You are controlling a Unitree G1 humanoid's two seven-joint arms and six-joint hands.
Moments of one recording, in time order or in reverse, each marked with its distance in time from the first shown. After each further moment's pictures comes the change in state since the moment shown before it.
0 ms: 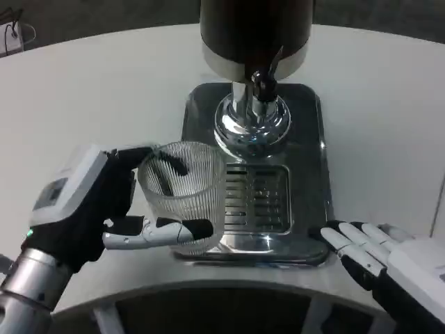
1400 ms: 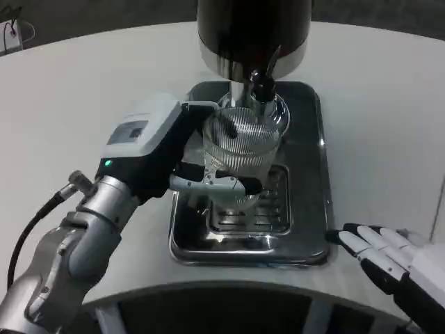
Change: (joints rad) left arm -0.429 0.016 -0.261 0.388 0.158 0.037 0.124; right arm 0.066 0.006 -0.115 0.000 0.102 -0.044 -0.002
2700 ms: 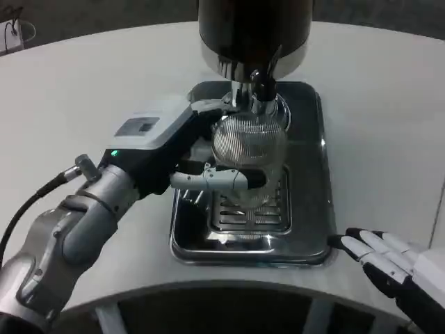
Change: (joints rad) left arm -0.054 0.068 -0.052 -0.001 -0.030 0.030 -0.136; right arm 0.015 -0.009 0.001 0.000 0.018 0.021 0.000
